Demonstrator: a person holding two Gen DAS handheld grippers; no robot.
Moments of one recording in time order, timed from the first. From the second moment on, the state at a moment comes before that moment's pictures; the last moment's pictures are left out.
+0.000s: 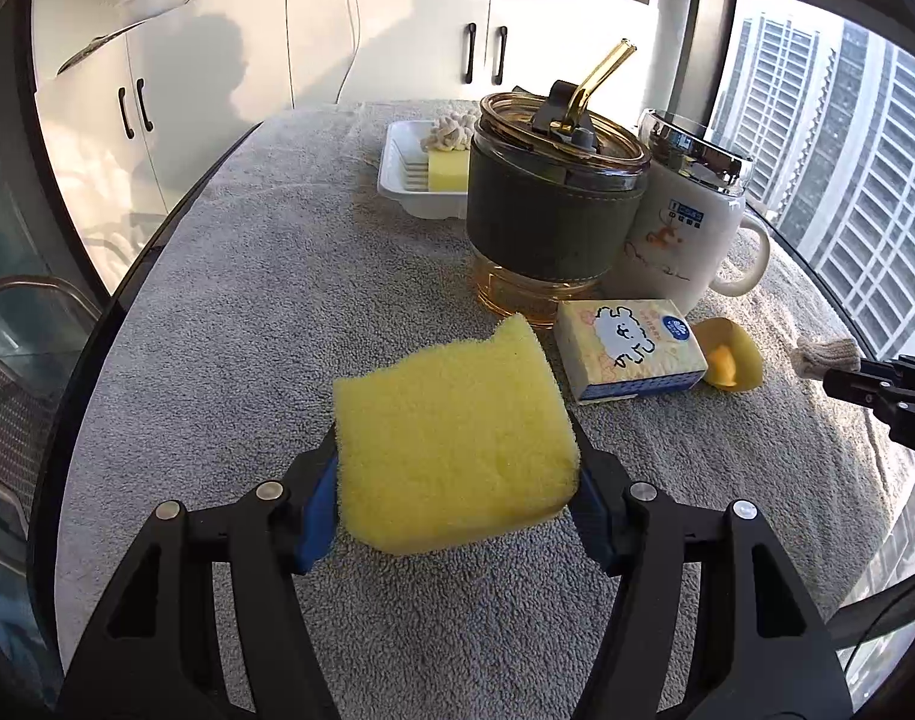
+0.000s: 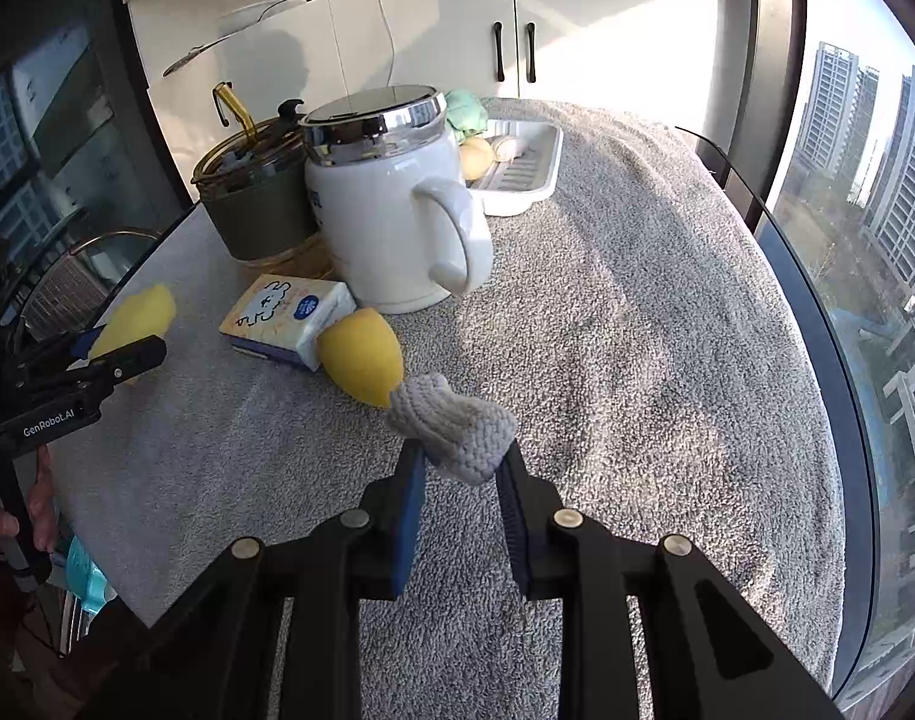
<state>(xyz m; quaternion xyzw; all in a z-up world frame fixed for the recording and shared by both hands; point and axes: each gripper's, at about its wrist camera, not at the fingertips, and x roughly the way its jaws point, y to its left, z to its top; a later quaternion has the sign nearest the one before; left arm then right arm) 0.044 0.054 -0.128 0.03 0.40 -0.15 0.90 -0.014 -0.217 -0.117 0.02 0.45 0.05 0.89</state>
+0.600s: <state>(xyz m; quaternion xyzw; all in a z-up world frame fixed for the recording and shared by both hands) 0.133 0.111 -0.118 0.06 0.39 -0.05 0.92 0.043 -0.315 -0.112 0.04 0.44 -0.06 0.90</state>
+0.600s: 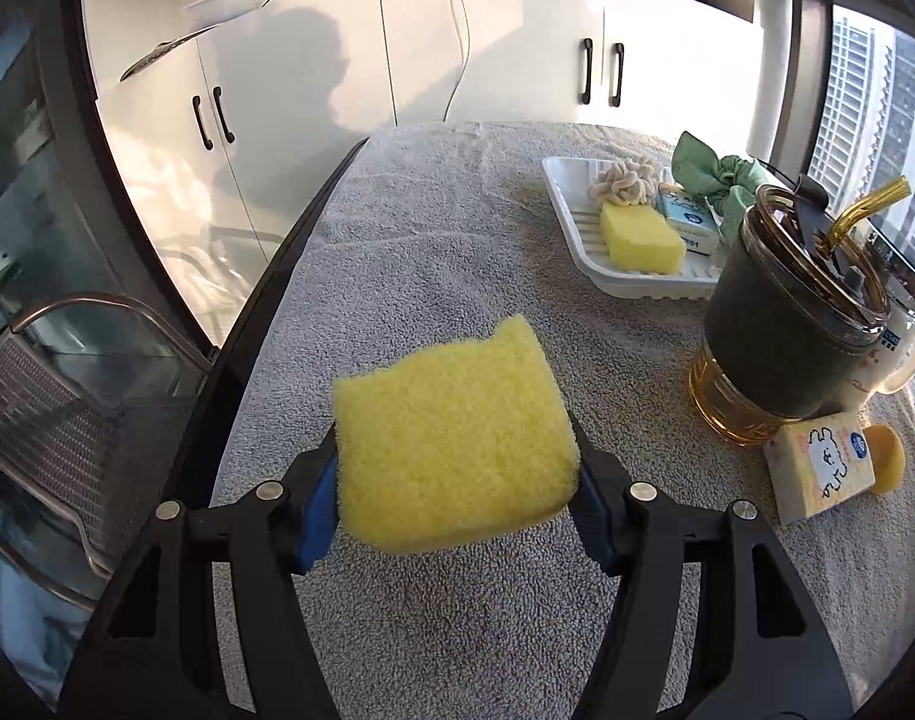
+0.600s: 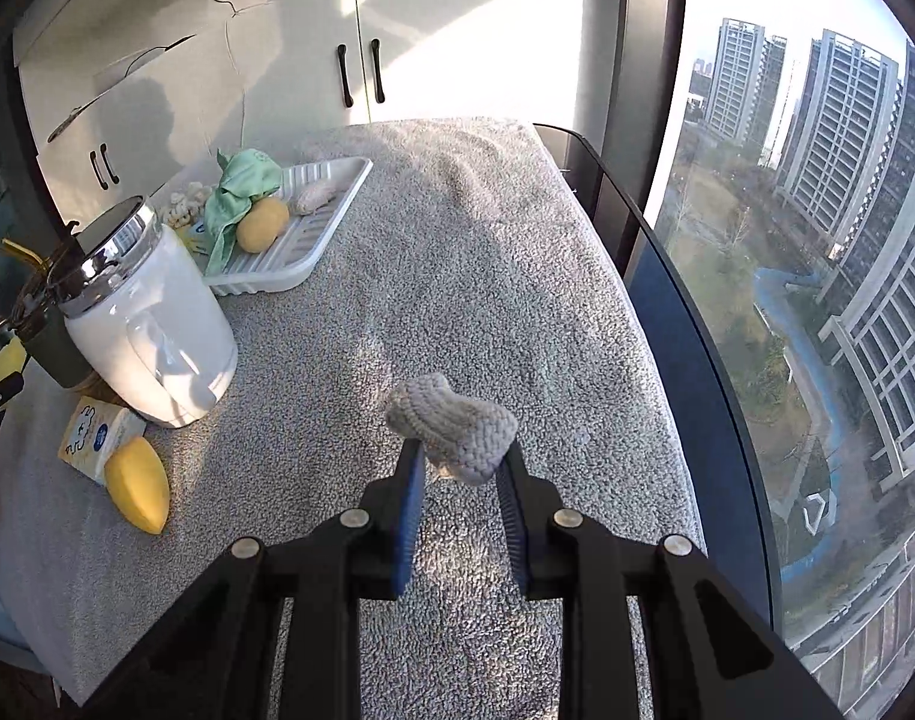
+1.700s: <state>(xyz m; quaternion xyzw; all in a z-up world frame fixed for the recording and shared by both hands) 0.302 -0.002 -0.127 0.08 0.42 -0.22 0.88 0.257 -0.239 -0.116 0.00 0.47 0.07 0.88</state>
